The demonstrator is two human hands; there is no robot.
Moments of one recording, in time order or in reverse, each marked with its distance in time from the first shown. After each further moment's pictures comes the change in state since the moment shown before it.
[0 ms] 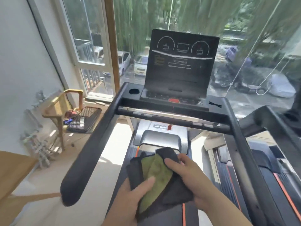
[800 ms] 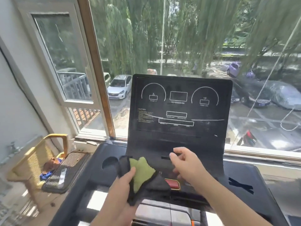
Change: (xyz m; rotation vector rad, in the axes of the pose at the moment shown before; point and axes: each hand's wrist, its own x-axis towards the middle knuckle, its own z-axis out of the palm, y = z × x) left_hand 0.444 0.209 0.179 -0.242 0.179 -0.020; right_hand 0.423 -0.308 -0.082 -0.541 0.193 -0.346
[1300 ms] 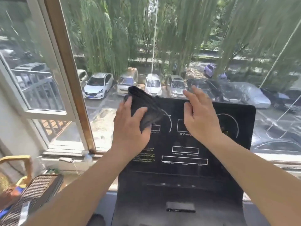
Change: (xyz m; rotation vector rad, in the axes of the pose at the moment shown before) left_hand 0.240 0.198 0.170 1.434 -0.045 1.477; right_hand 0.241 -0.159 -0.055 -0.588 0.500 -0.548
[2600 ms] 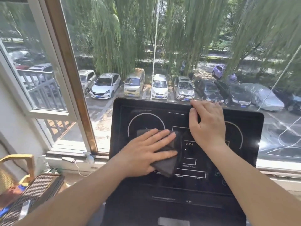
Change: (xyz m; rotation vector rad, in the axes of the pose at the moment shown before) left_hand -0.010 -0.009 0.071 0.406 -0.297 0.890; right_hand 0.025 0.076 0.035 -0.051 0.256 -0.039
